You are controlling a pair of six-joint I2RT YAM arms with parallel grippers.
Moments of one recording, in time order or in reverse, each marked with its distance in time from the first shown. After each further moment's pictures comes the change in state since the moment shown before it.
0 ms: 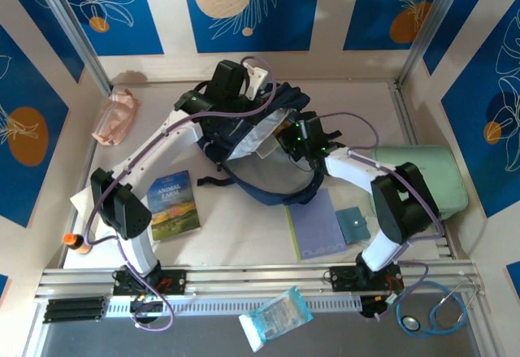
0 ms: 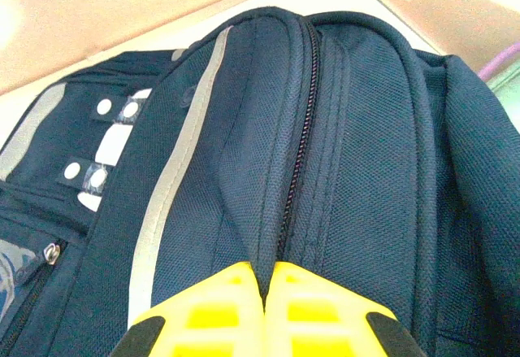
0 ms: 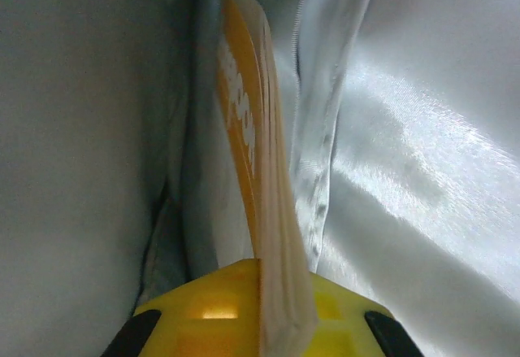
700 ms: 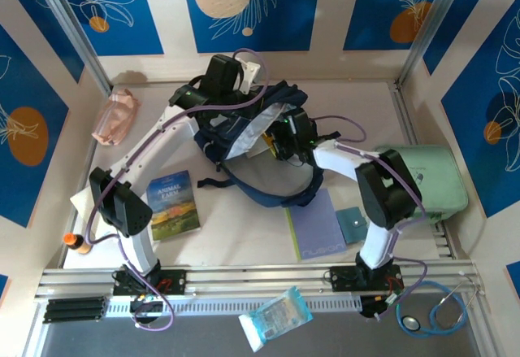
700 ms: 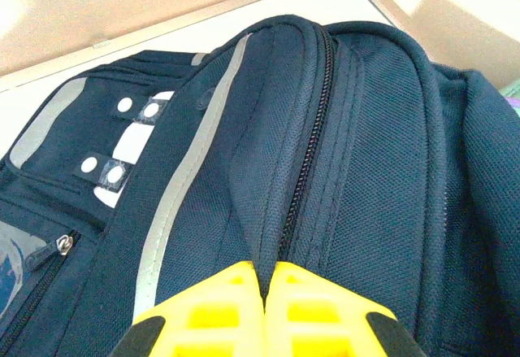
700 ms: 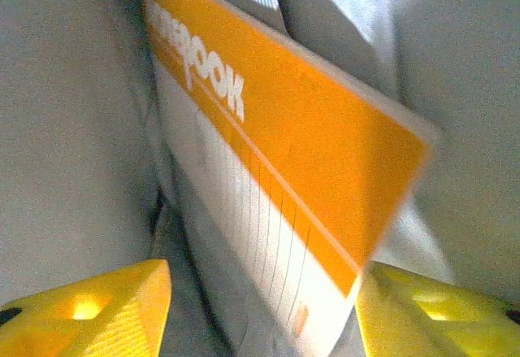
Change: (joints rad) left arm 0.046 0.014 0.041 -0.040 0.033 -0.064; right arm 0.014 0.100 0.098 -0.052 -0.083 0.182
